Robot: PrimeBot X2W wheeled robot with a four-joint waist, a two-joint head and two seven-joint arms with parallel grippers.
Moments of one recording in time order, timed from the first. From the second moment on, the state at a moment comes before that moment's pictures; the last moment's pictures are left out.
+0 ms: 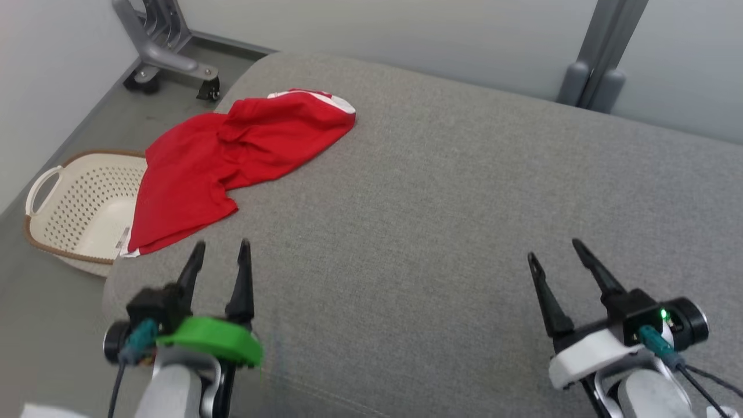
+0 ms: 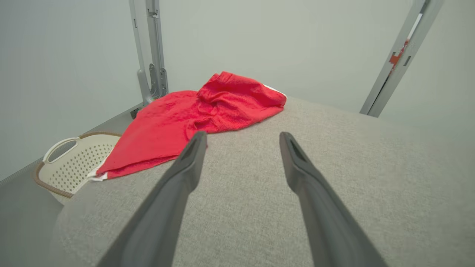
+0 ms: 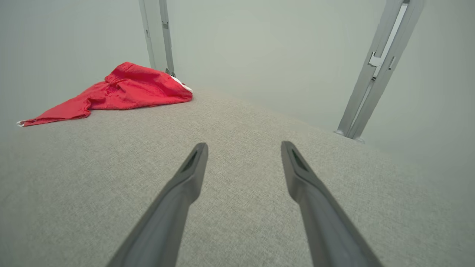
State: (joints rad) left arm -0.15 0.05 -0.10 0.37 -0.26 -0.13 -0.26; right arm -0.04 -0.12 0.11 0.19 0.01 0.13 -0.26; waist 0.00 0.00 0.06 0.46
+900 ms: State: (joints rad) left arm -1.03 0.33 -0.39 1.12 -0.80 -0.13 -0.10; right arm -0.23 -0.18 0.14 -0.04 -0.07 0.13 -0.23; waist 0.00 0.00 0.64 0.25
